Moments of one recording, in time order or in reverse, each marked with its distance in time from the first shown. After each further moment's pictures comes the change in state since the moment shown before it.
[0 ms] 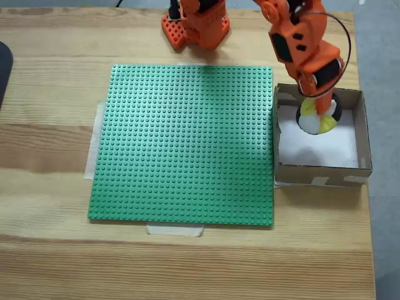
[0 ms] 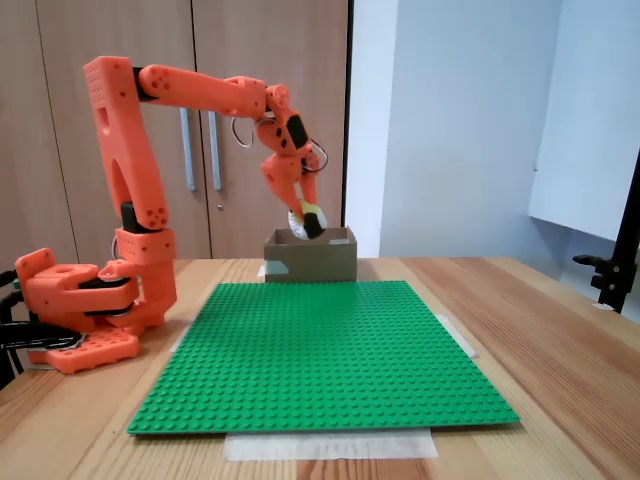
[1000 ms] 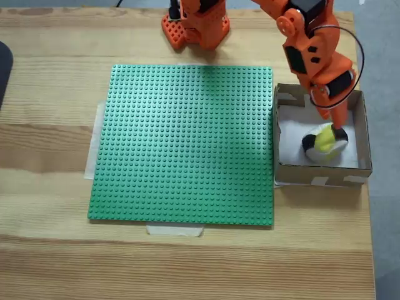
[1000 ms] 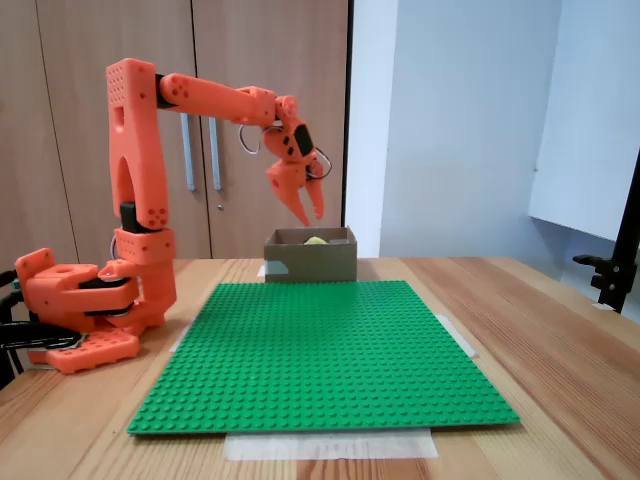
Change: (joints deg) arm -1.9 -8.4 -6.2 -0.1 1.5
